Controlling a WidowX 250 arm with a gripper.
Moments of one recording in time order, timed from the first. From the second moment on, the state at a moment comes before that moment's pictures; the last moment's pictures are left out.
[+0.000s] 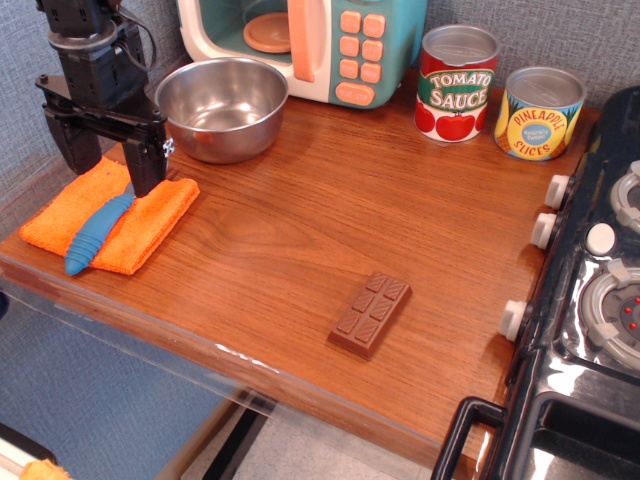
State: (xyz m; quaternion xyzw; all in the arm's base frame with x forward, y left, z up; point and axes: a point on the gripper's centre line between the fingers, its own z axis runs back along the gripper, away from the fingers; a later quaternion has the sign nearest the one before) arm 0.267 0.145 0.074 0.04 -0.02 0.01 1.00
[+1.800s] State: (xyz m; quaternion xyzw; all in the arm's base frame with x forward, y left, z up) arm 0.389 0.098 0.023 0.11 0.02 -0.02 0.99
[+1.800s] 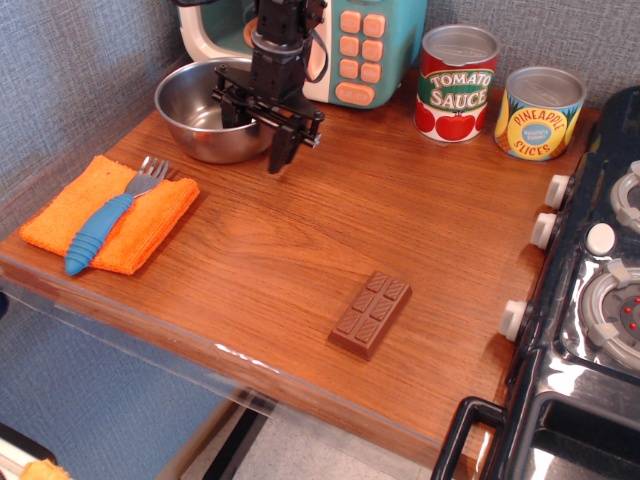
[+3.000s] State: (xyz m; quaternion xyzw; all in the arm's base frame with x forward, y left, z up) arm 0.385 0.018 0.078 0.02 -0.04 -0.16 0.99
